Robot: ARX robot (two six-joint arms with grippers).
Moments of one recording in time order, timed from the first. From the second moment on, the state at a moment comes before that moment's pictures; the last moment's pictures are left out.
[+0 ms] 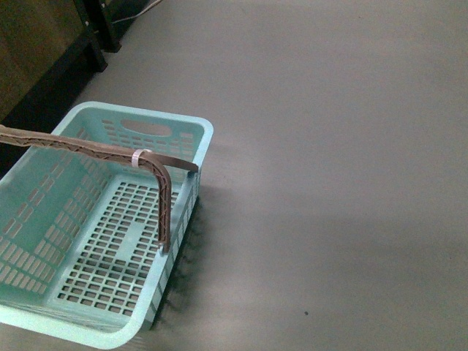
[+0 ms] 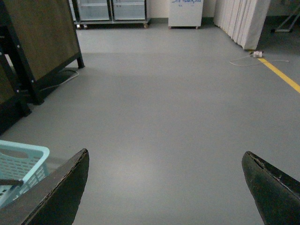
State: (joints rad) left arm -0.08 0.18 0.13 -0.28 -0.21 -0.18; right arm 0.00 0.00 0.02 0.00 0.00 0.00
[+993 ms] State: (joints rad) left arm -0.12 2.06 0.85 0.44 -0.07 -1.22; right arm 0.00 0.00 0.02 0.00 0.00 0.00
